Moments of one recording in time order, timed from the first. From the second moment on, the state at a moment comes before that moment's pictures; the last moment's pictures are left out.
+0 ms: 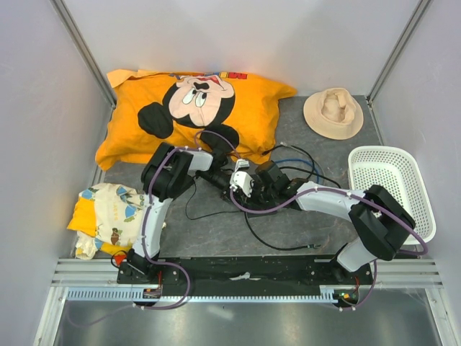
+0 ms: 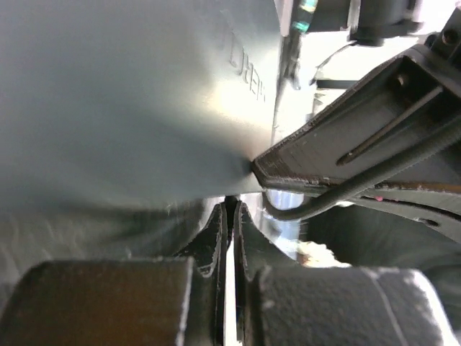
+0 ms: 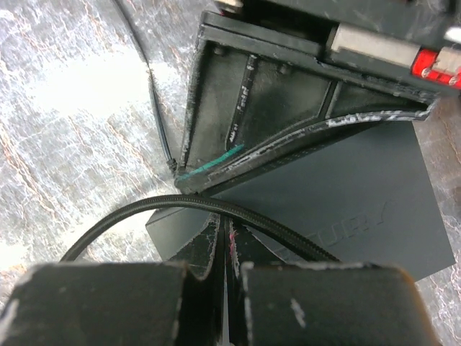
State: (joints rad) left arm -0.50 2.27 1.33 -0.63 1.29 0.23; right arm 0.77 1.56 0.80 -0.12 -0.29 -0.46
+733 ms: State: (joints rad) left arm -0.45 2.40 1.50 -1.21 1.44 1.01; right arm 0.77 1.54 0.77 -0.07 -0.26 -0.49
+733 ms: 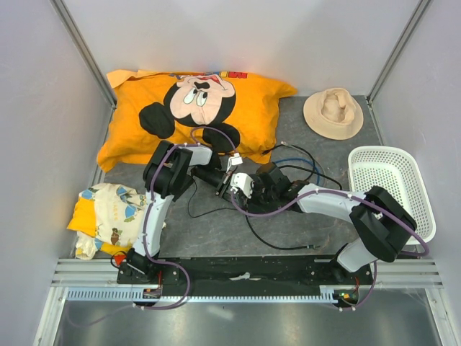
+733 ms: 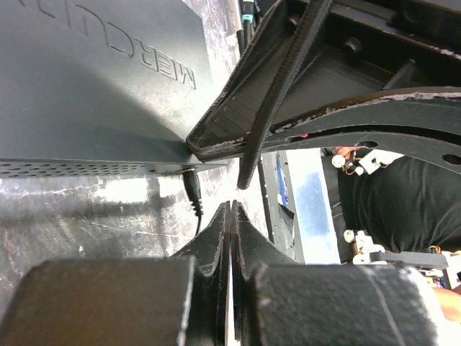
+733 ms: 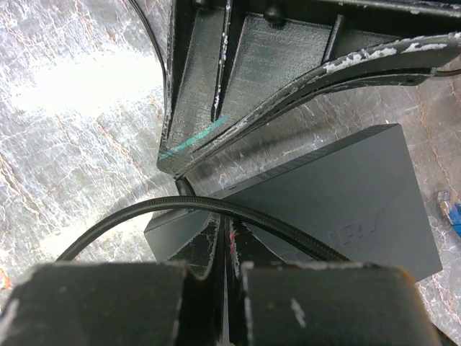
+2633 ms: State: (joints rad) left arm -0.67 1.54 0.83 -0.33 0.64 0.68; right arm 0.43 1.51 1.03 -0.64 -0.45 -0.43
